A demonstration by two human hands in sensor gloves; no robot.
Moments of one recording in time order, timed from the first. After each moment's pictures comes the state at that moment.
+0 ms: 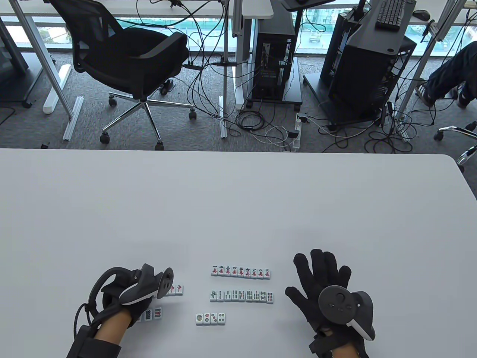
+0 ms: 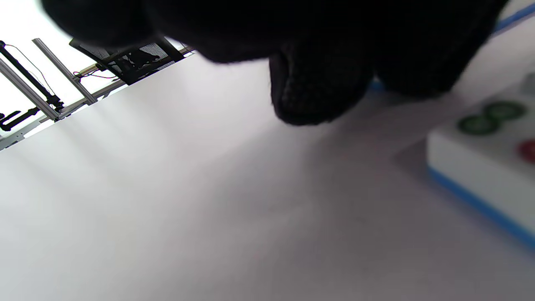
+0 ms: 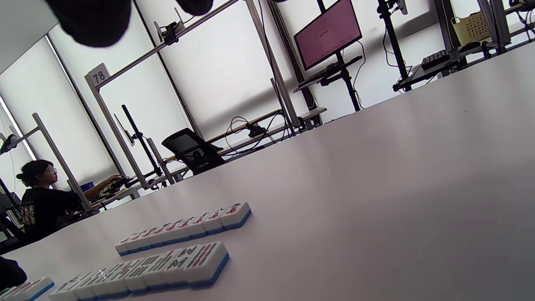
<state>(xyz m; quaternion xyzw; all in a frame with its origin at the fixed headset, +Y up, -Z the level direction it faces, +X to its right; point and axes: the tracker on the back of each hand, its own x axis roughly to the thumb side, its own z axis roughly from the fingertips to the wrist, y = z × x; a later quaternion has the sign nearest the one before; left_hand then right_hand) -0.221 -0.761 -0.277 -0.14 -0.06 -0.21 0.97 0.201 -0.717 -0.240 0.13 -0.03 0.96 0.23</state>
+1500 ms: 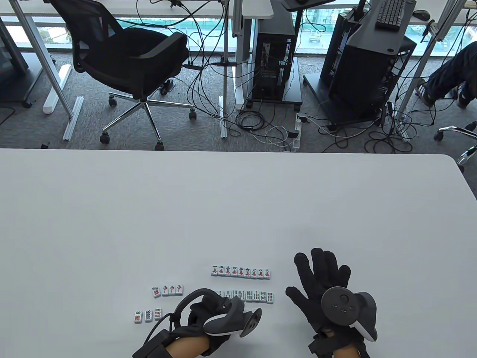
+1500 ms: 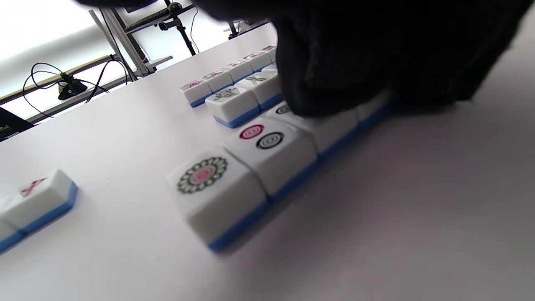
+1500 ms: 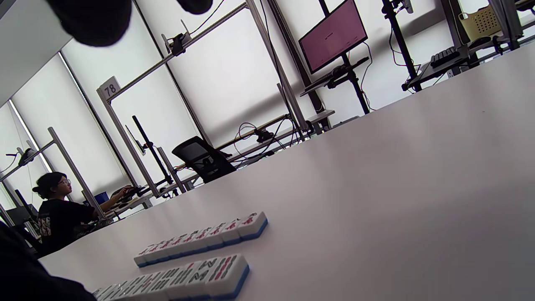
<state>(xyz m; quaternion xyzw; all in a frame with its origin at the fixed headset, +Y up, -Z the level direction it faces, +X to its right) -0.031 -0.757 -0.229 -0.09 -0.25 -0.20 0.94 0.203 -0.716 -0.239 0.14 -0.04 0.96 0.26</state>
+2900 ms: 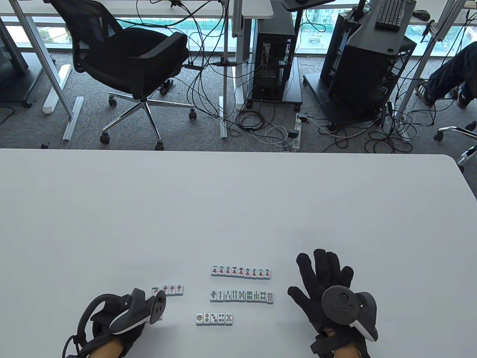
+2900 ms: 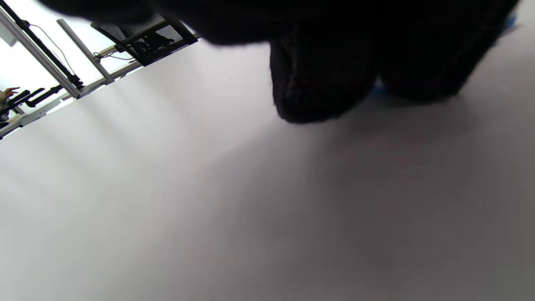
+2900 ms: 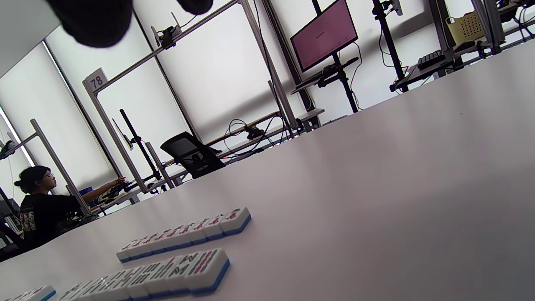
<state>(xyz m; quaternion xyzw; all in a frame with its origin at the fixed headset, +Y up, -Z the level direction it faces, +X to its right) -0.228 -0.759 -0.223 -0.16 -0.03 -0.20 0.97 0.205 -0.716 -0.240 0.12 -0.03 0.96 0.24</state>
